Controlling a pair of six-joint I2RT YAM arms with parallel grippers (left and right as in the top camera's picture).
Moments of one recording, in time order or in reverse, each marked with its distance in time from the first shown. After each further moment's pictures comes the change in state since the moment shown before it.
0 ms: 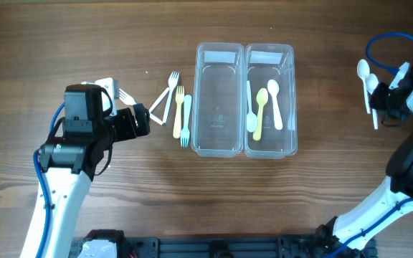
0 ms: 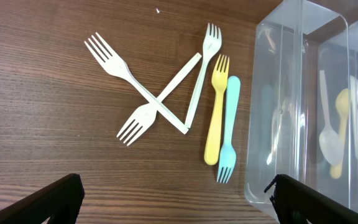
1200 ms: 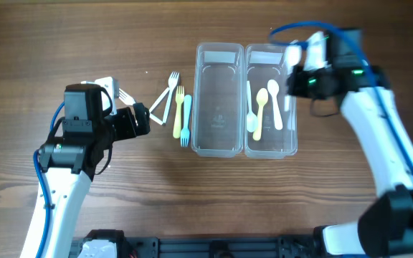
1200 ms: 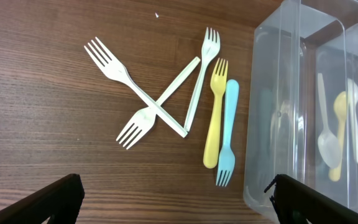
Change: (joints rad) left arm 0.000 0.000 0.000 0.013 0.000 0.000; right arm 0.630 -0.436 -0.084 -0.204 -0.188 0.229
